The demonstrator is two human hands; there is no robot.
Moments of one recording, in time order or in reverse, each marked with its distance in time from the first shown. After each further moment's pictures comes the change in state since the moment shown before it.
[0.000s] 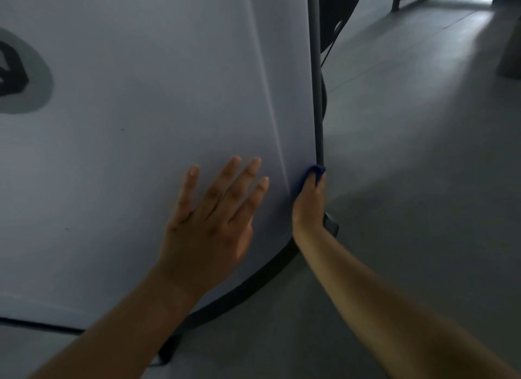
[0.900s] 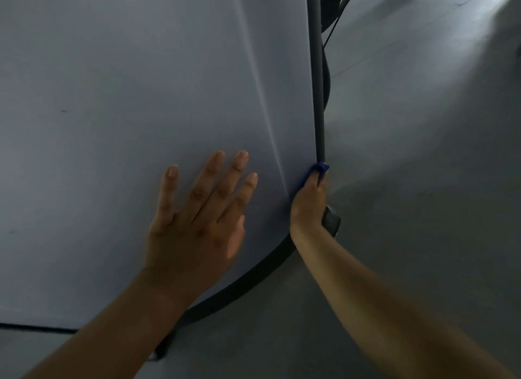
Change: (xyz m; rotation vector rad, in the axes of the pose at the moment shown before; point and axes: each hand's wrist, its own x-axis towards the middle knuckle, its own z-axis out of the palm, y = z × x) left_hand -0.006 0.014 0.019 0.111 -0.014 -0.005; right_hand 0.024 0.027 -0.003 0.020 0.051 0.052
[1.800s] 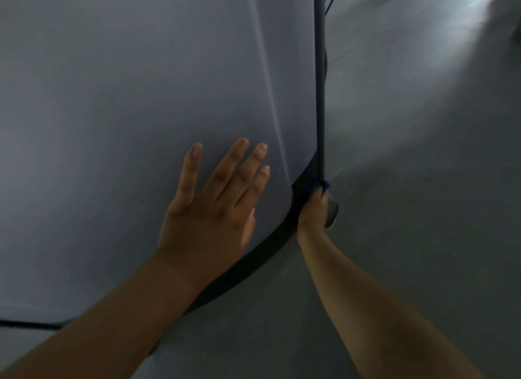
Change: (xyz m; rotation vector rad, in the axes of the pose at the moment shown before) left_hand -0.016 0.031 0.033 -0.048 -0.069 0.084; right_hand 0.033 0.107 -0.024 0.075 0.056 0.157
